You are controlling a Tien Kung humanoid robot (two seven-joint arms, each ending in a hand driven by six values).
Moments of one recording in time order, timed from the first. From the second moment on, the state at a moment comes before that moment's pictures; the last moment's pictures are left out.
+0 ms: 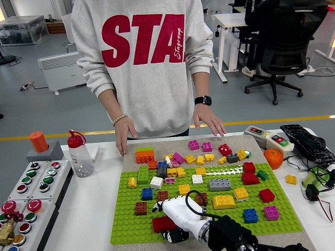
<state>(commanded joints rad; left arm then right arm) -0.08 0.00 -1.38 -0.18 1.05 0.20 0.11 0.73 -0.13 0.42 1.28 -1.93 -0.08 -0.38</state>
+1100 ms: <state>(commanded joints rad) -0.07 0.00 -1.38 -0.18 1.05 0.20 0.11 0.72 -0.11 0.40 1.23 -1.96 -0.10 -0.36</state>
